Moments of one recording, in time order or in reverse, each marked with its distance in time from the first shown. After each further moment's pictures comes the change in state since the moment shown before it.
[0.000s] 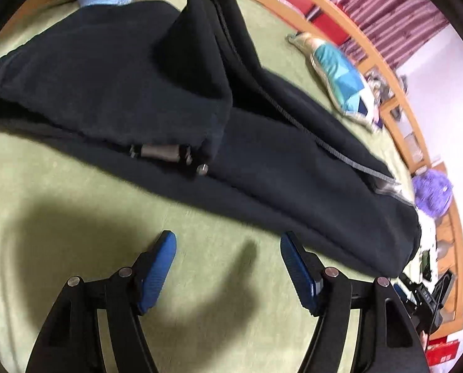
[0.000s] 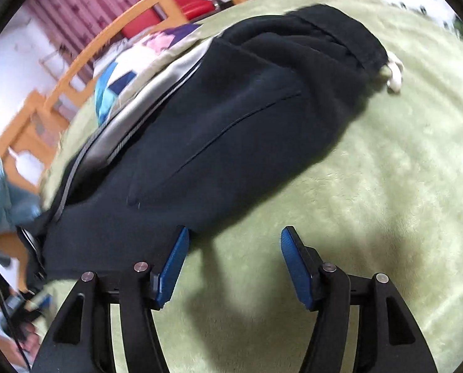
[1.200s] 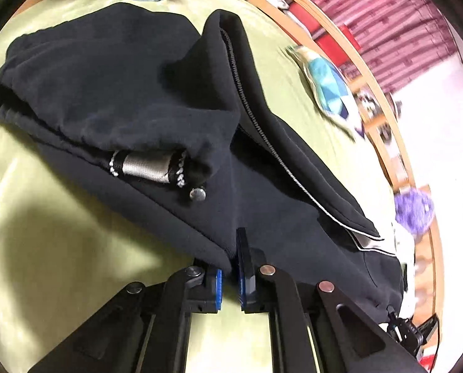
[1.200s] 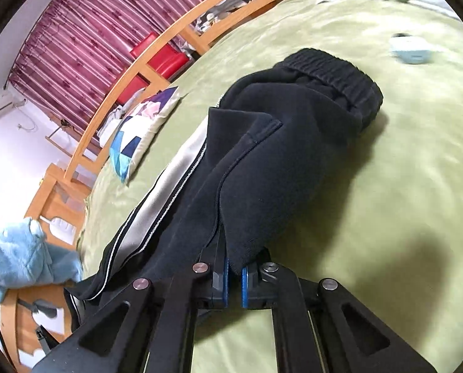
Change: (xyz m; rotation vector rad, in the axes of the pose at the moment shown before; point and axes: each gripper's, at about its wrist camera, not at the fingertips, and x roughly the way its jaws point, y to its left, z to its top) left arm -0.063 -0.012 -0.082 -0.119 0.005 -0.060; right arm -0.112 -0.049 -0.065 0.237 -0.186 0.084
